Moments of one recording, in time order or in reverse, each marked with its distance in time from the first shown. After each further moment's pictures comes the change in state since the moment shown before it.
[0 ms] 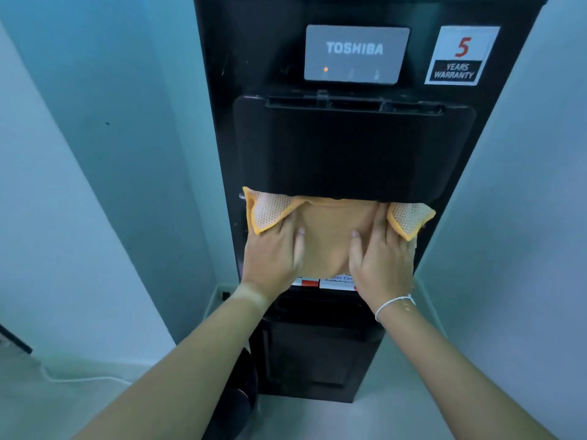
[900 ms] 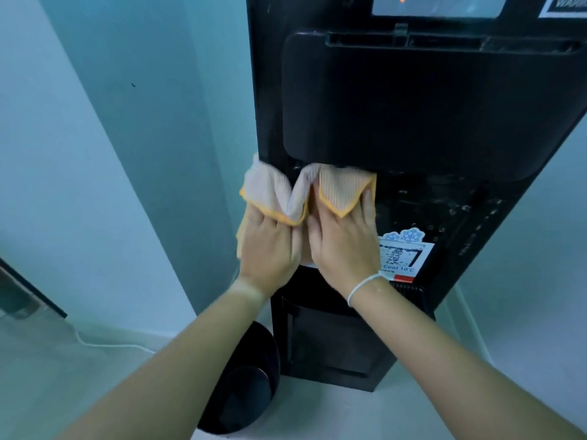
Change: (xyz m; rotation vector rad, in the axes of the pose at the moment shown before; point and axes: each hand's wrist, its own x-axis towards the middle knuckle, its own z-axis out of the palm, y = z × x) left_hand -0.031 -0.063 0.009 0.135 0.111 0.157; right_hand -0.015 -0.084 0.037 0.063 -0.046 -0.386
